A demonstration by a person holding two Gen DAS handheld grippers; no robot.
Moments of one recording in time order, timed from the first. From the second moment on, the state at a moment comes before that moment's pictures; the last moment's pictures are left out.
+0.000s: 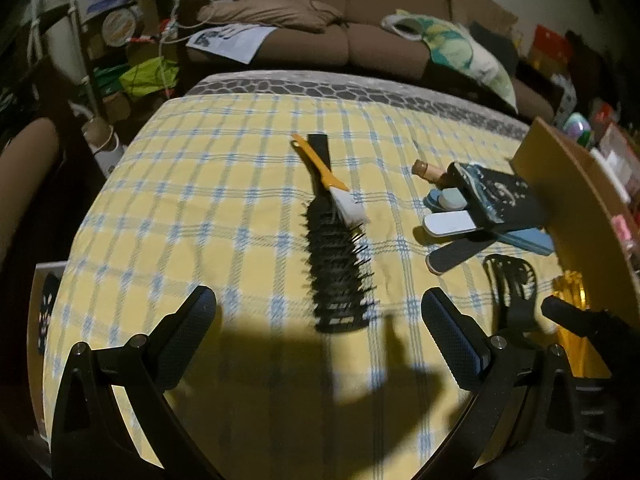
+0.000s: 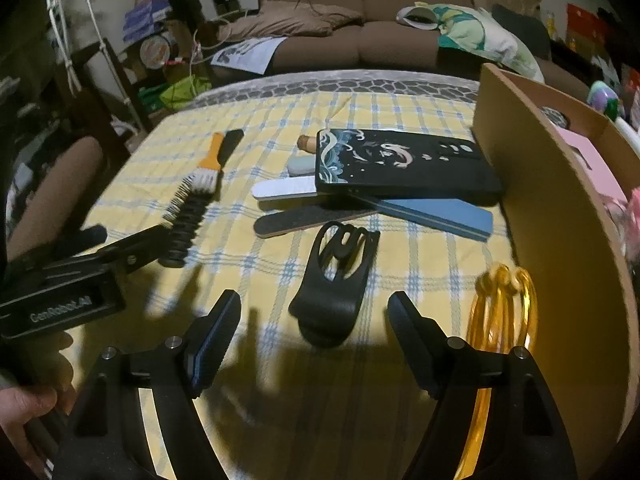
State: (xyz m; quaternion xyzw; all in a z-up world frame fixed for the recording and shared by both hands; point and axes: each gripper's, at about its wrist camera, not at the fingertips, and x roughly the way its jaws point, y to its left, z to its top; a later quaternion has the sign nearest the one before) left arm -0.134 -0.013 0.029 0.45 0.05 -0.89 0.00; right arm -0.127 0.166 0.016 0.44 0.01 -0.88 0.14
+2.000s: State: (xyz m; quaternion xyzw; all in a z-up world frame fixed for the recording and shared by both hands) left arm -0.053 0.085 0.120 0.44 0.05 -0.89 -0.10; right arm -0.059 0.373 0.119 0.41 -0.04 -0.90 0.09
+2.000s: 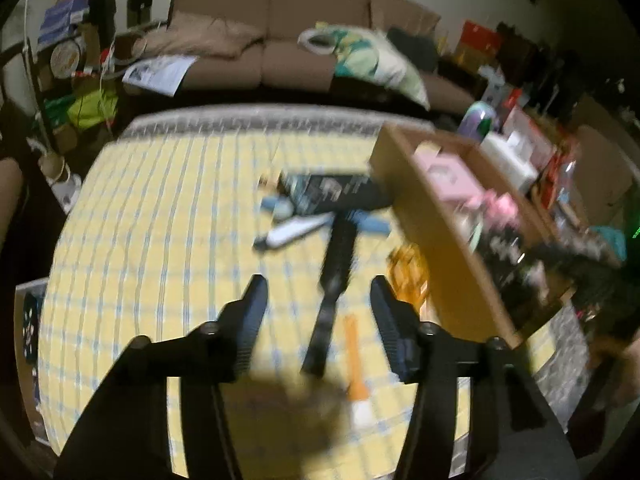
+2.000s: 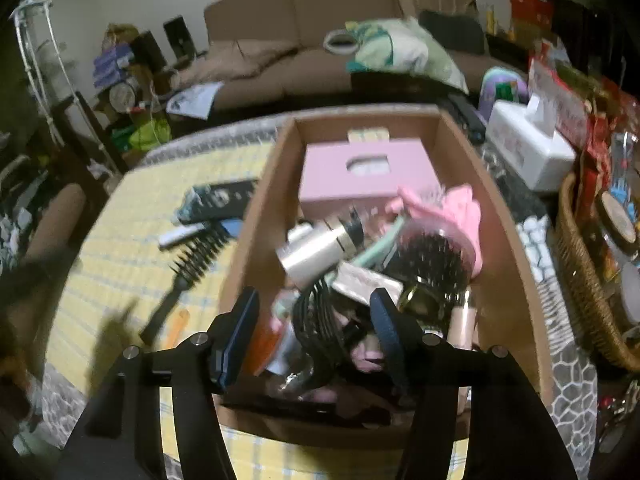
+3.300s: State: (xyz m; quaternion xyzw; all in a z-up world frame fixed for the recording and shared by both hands) left arm 0.006 0.076 0.015 0.52 0.08 -0.84 -0.13; right arm -0.103 0.176 0.018 0.52 -0.09 -0.83 0.19
